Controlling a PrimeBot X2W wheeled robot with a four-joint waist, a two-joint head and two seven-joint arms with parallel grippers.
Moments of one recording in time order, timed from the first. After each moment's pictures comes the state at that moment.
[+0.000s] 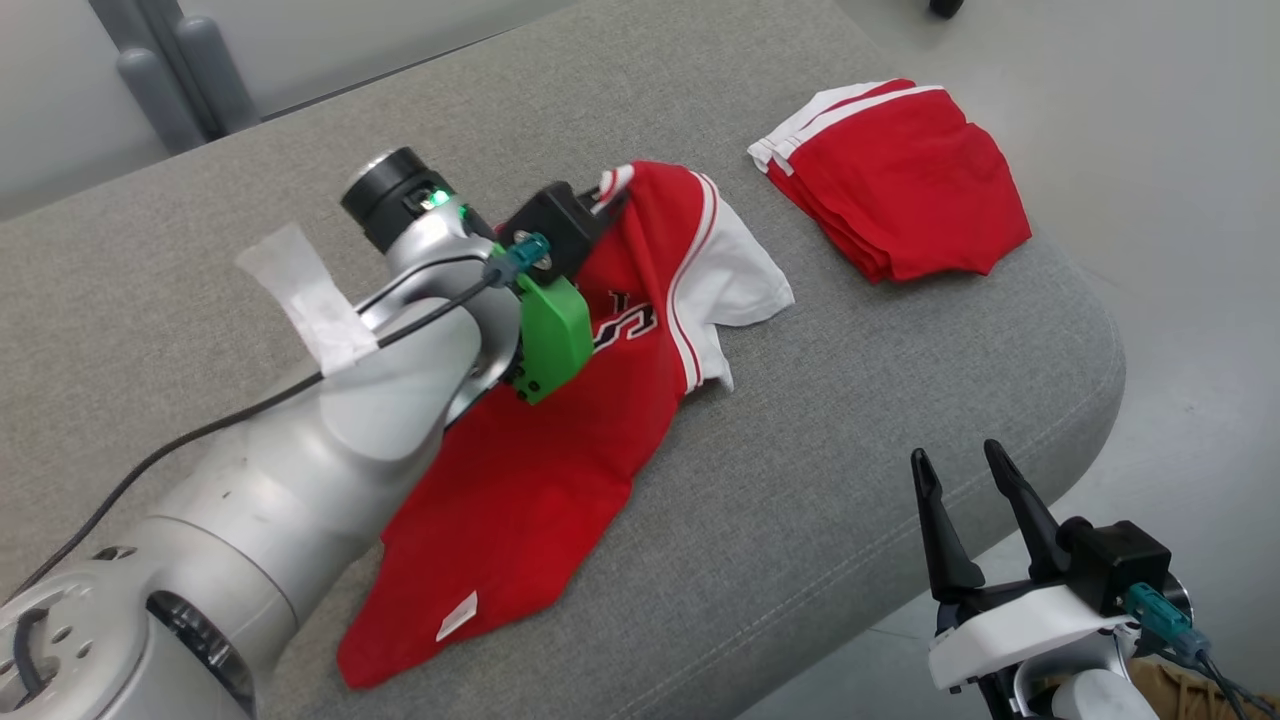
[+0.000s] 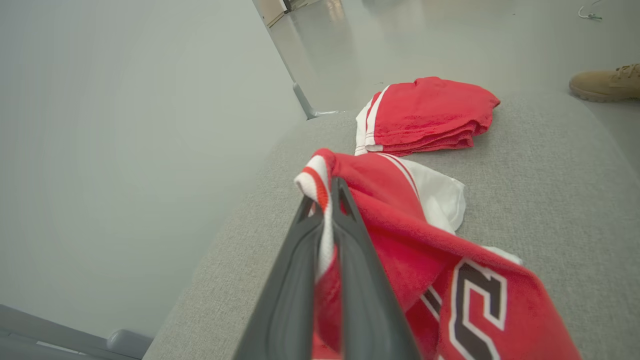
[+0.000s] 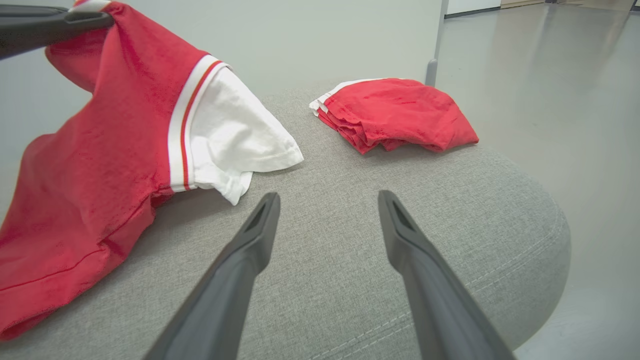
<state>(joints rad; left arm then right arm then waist) -1.12 0.15 -1.23 0.92 -0.57 -0.13 -0.26 -0.03 -0.05 0.08 0.17 0.21 0.13 -0.26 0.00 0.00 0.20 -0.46</state>
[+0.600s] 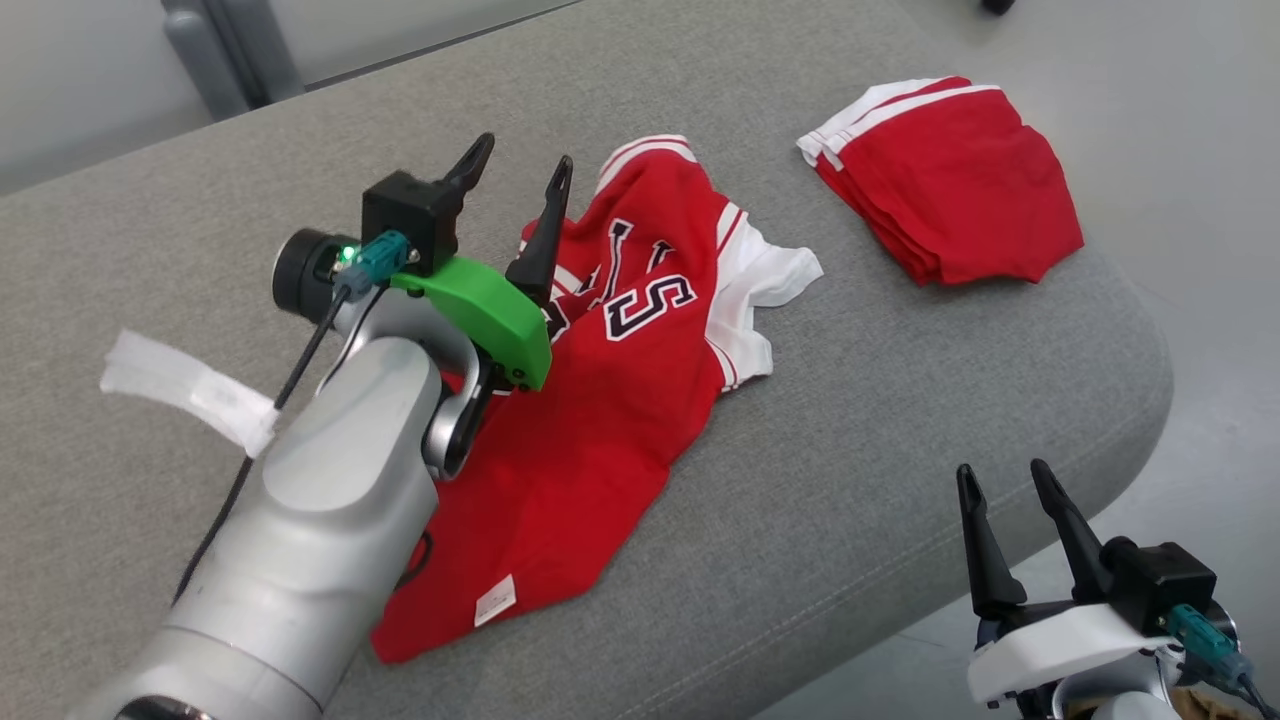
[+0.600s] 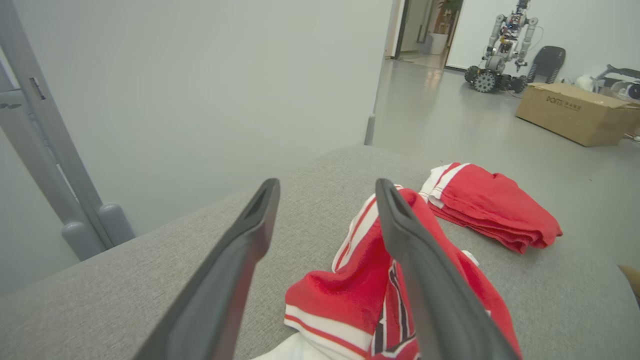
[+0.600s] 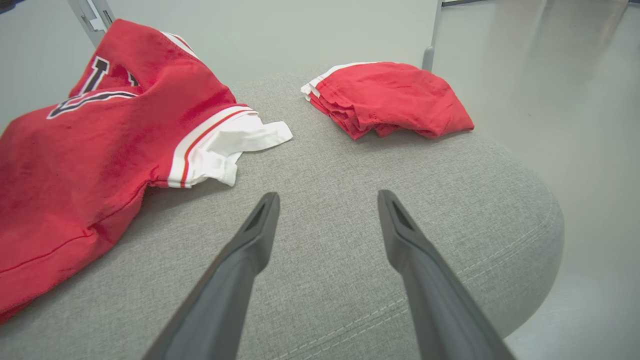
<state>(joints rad) -0.91 0.14 -0.76 0.78 -0.63 -0.02 -0.26 0.00 -0.05 0.02 0.16 0.20 0.13 -0.26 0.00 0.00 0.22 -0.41</state>
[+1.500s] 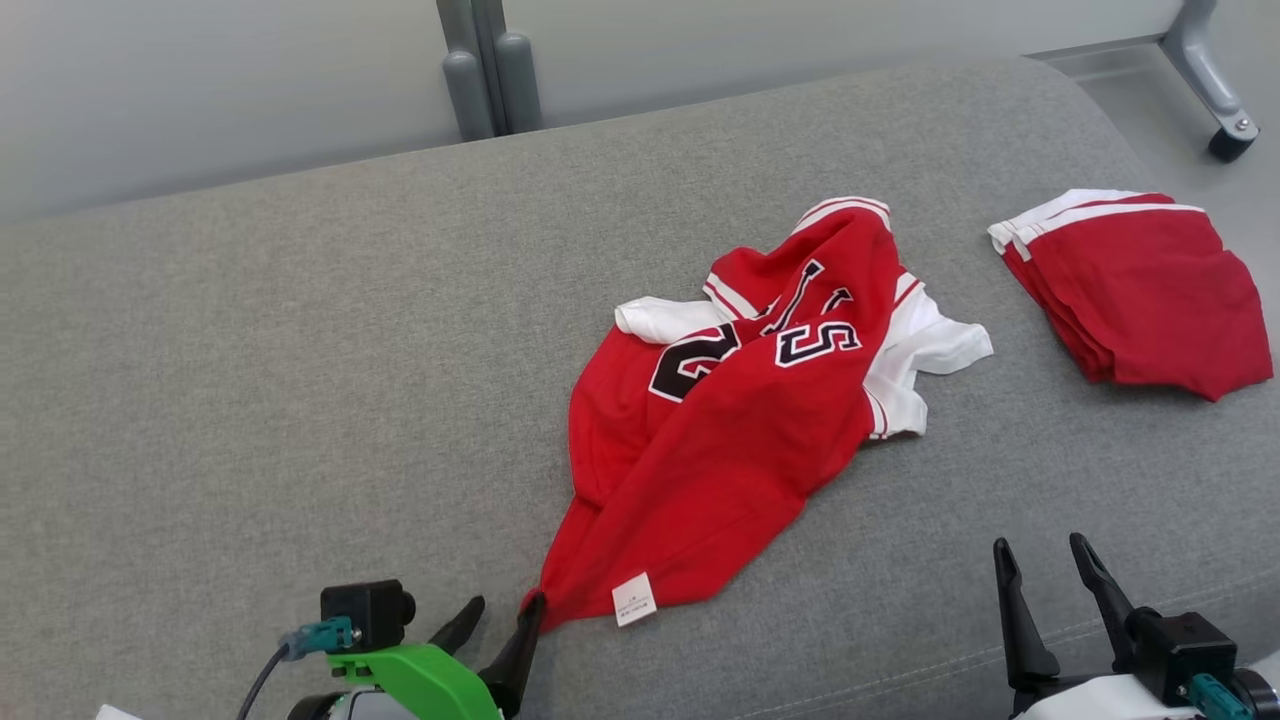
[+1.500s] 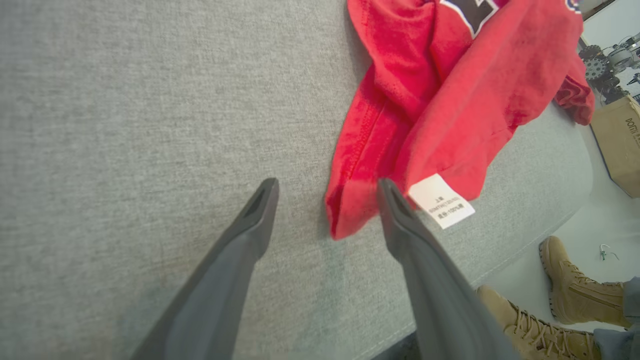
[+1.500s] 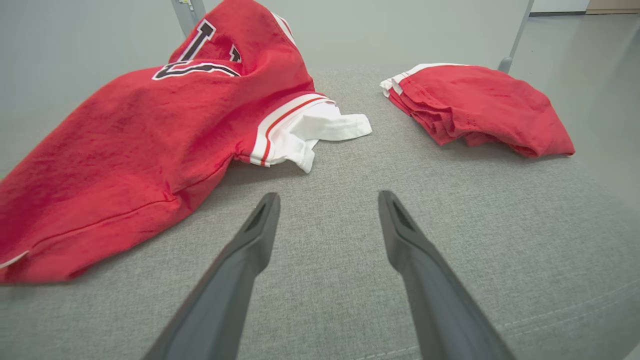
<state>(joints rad) -0.12 0.31 -0.64 0.25 -0.90 0.07 0.05 0.14 -0.05 -0.05 0.14 0.11 0.13 -0.26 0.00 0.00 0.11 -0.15</state>
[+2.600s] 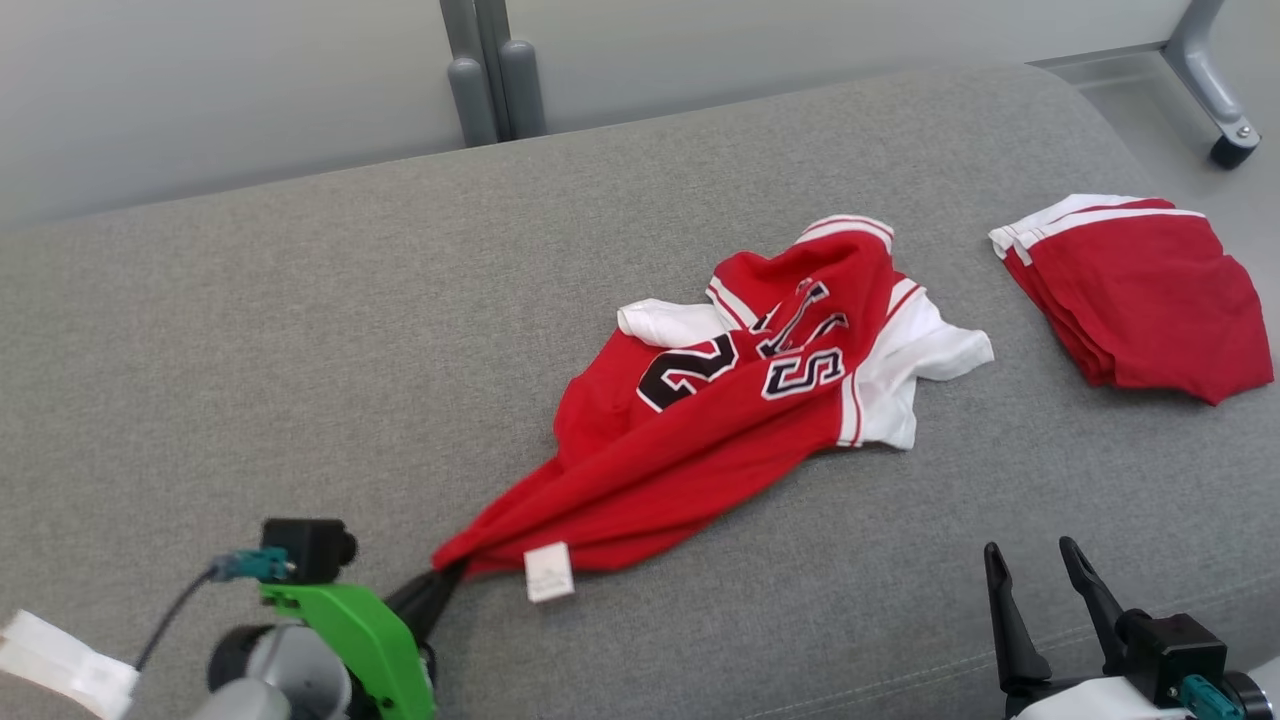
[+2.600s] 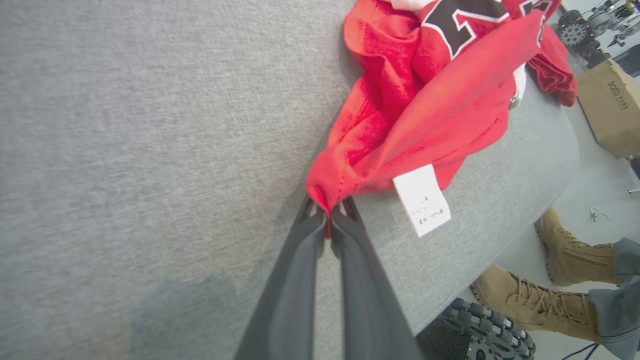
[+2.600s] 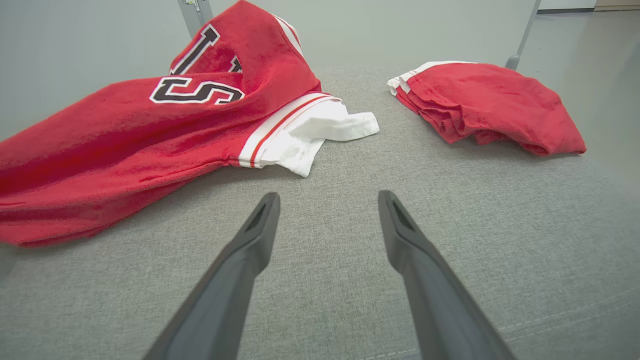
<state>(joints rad) -0.20 0.41 -0.63 0.27 -0.99 -0.07 0.15 0.14 -0.05 -0.04 0.15 0.12 0.13 -0.26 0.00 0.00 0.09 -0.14</state>
